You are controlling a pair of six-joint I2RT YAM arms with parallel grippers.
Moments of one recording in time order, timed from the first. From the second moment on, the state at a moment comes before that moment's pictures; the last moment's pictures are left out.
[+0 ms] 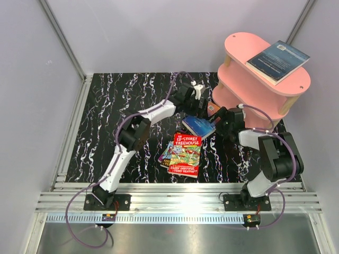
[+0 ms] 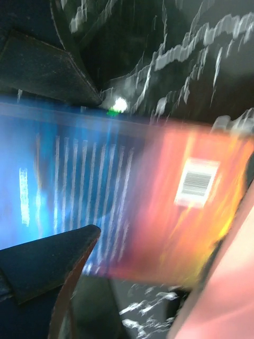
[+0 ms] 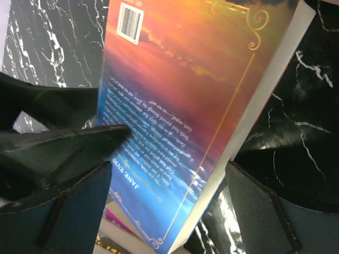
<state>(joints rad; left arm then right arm) -0.65 2.47 2.02 -0.27 0.39 -0.29 0.18 1.60 0.67 0.27 -0.10 0.96</state>
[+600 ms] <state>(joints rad) -0.65 2.23 1.51 0.13 0.36 -0.47 0.19 1.66 0.62 0.46 -0.04 0.96</state>
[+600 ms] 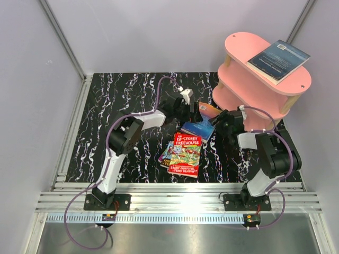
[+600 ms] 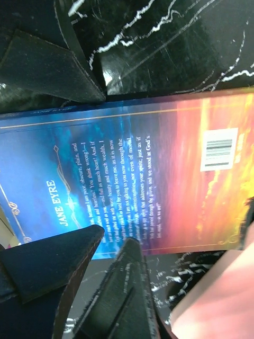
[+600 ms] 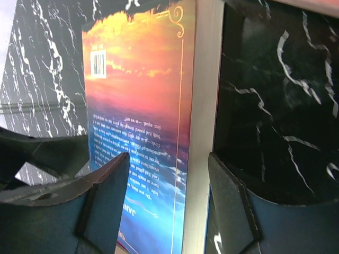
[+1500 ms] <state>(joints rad) -0.65 2.18 1.34 0.35 0.48 -0.53 0.30 1.41 0.37 0.47 0.01 1.05</state>
